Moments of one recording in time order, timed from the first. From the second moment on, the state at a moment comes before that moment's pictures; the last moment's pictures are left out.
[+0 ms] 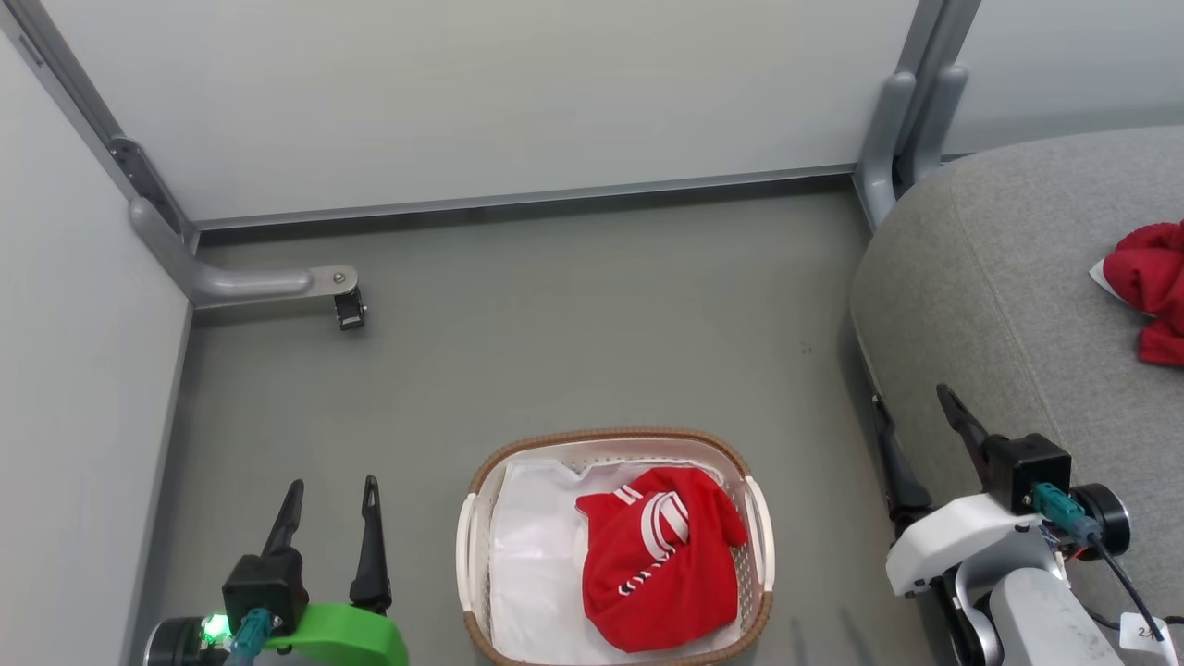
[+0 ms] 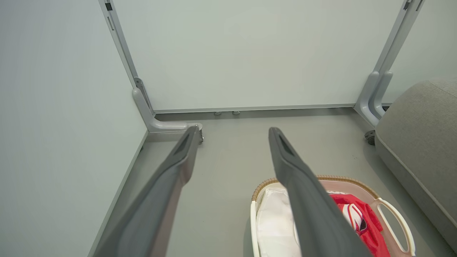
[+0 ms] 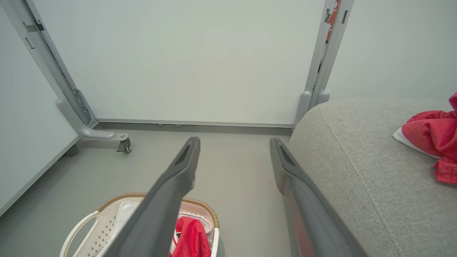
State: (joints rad) left arm -0.03 0.05 -0.08 0.33 -0.12 -0.03 -0.26; right arm -0.20 -0.08 0.04 0.40 0.13 0.13 -0.26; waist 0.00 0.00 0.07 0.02
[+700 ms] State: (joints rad) left arm 0.00 0.05 -0.13 0.32 -0.14 -0.02 -0.26; right arm -0.21 -0.07 0.07 0.37 0.14 0.13 -0.26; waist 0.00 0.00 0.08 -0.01
